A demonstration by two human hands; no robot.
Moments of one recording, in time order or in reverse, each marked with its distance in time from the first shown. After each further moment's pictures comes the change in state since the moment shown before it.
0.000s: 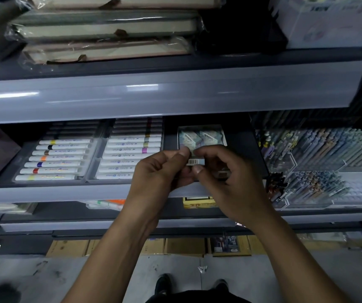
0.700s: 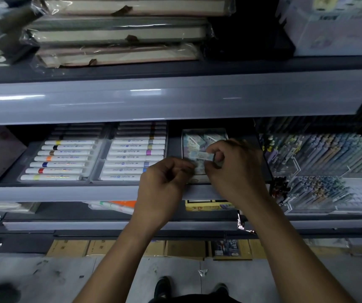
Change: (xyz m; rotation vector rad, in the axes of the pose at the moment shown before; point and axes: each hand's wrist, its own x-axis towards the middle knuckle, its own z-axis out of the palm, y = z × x) left_hand 0.004 -0.015 -0.010 0.557 0.106 0.167; right_hand 0.032 0.015 0.007 -0.559 0.086 0.080
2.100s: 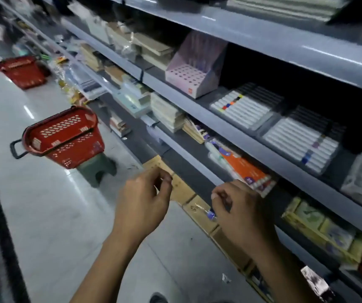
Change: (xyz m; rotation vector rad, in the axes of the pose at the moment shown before) left_hand -0.268 -0.068 -0.181 0.605 0.826 -0.287; right_hand -0.164 -0.168 0.088 0.279 -0.639 -0.492
